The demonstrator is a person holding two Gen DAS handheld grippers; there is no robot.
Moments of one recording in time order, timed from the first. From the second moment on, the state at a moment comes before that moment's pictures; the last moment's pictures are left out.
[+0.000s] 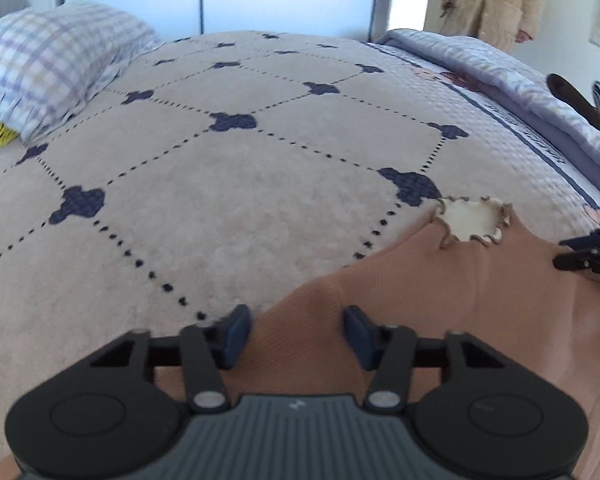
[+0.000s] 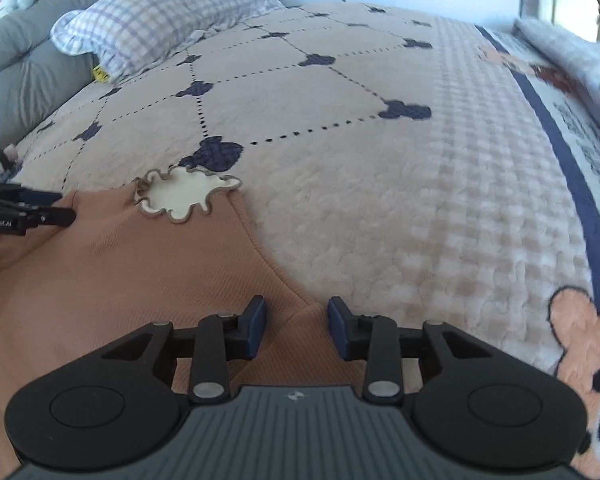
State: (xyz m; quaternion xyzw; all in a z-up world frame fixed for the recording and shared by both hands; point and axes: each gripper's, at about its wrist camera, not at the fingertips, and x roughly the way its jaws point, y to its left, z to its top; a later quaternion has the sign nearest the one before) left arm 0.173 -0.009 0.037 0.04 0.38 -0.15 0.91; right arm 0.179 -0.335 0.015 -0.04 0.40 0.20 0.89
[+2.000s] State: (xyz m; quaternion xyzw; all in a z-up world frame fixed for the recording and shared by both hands) left arm -0.159 0.073 0.079 -0.12 0.39 -0.11 0.91; right arm -0.194 -0.384 0.057 0.04 0.38 0.16 0.91
